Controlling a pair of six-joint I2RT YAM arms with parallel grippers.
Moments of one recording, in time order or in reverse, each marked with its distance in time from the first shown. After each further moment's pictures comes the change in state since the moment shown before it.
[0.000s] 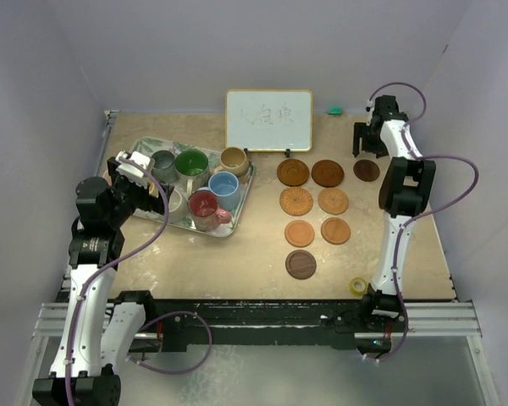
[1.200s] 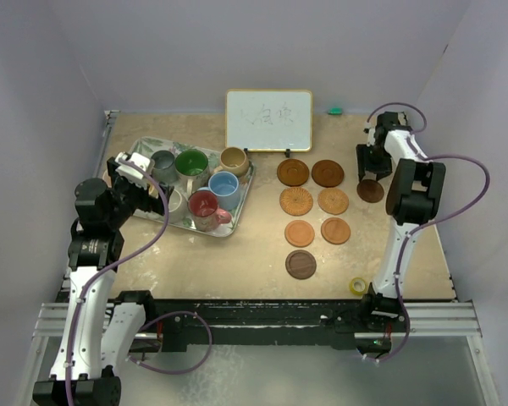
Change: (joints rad) left arm 0.000 -0.012 0.000 0.000 0.006 0.006; right arm -0.028 -0.147 -0.287 -0.047 -0.038 -0.085
